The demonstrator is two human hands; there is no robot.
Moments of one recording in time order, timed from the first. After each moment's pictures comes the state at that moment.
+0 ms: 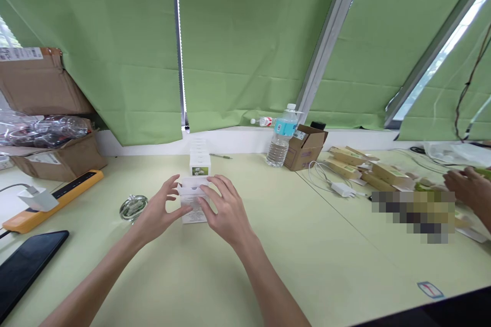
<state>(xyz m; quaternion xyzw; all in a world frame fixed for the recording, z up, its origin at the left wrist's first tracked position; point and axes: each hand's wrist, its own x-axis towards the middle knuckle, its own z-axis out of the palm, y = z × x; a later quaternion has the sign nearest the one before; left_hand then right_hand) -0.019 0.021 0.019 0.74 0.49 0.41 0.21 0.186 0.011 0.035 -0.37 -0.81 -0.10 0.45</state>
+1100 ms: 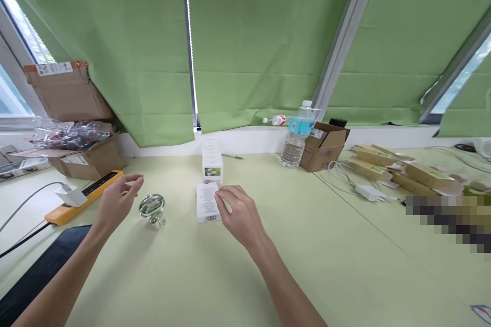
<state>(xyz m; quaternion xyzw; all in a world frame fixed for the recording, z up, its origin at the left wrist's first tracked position) -0.125 0.028 0.038 0.57 0.64 0.49 0.11 0.186 0.013 0.029 -0.40 -0.80 -0.02 0.45</state>
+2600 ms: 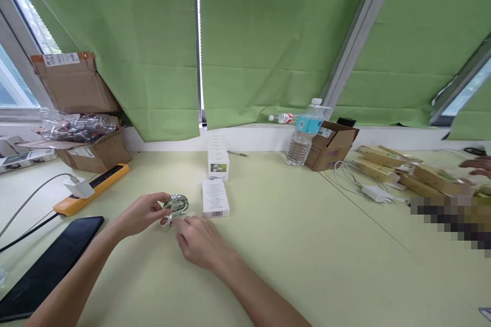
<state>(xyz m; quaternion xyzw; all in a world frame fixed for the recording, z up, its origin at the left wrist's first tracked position) -0.111 0.010 0.023 0.74 0.55 0.23 0.30 0.099 -0.013 -0.014 -0.35 -0.91 0.07 0.19</state>
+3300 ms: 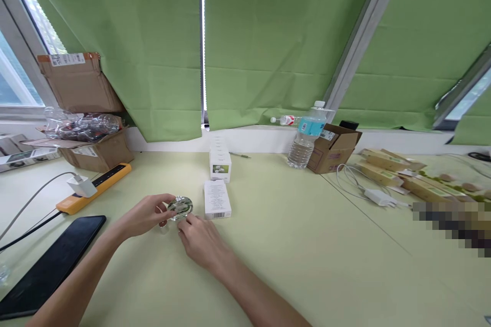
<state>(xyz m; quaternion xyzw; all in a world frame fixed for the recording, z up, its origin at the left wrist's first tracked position) -0.107 0.008 0.023 0.75 0.53 0.24 0.33 0.090 -0.004 -0.028 -0.36 -0.91 0.05 0.20</state>
